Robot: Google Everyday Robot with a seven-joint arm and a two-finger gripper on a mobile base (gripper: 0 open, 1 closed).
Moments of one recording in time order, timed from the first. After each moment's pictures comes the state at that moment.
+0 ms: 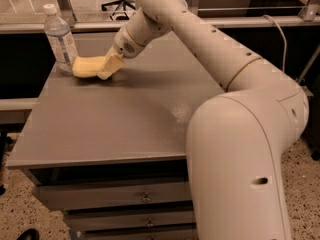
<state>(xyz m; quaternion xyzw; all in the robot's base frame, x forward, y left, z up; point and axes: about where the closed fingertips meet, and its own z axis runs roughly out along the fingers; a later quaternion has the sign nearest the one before) 0.728 0.157 0.846 -0.63 0.67 0.23 0.31</state>
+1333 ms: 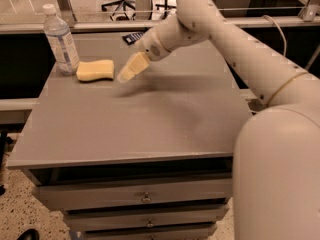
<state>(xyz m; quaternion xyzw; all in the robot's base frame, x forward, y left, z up) 0.722 0.094 0.857 -0.57 0.68 0.27 0.36</state>
